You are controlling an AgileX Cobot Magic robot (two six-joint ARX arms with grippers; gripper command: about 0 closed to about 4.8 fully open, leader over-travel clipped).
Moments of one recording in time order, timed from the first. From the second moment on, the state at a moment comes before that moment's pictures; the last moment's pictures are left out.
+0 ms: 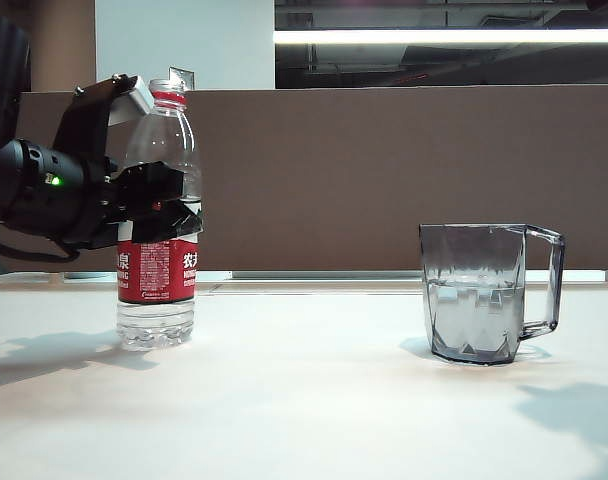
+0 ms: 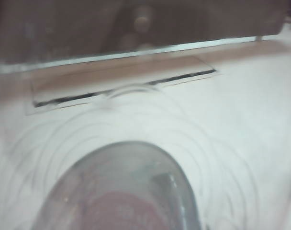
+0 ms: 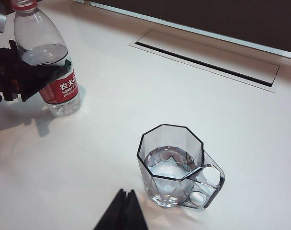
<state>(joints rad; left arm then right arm) -0.41 1.60 0.41 1.05 0.10 -0.02 0.64 0.44 0.62 -0.51 0.11 0.03</state>
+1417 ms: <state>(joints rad) -0.41 1.12 0.41 0.40 0.09 -0.02 0.64 0.44 0.62 -0.51 0.11 0.03</state>
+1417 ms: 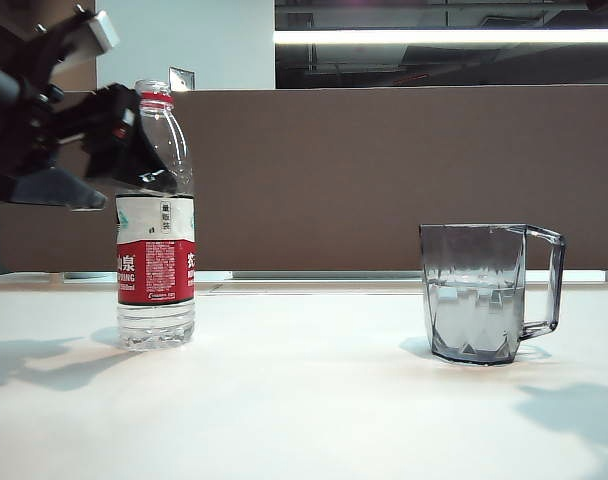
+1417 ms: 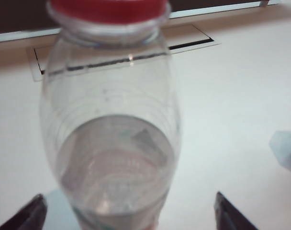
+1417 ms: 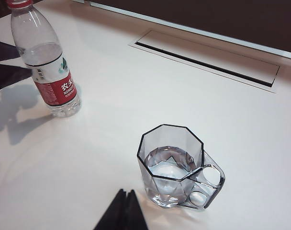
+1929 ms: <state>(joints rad) -0.41 0.67 0.41 -0.06 0.09 -0.03 0.64 0.44 0.62 -0.51 0.11 0.03</state>
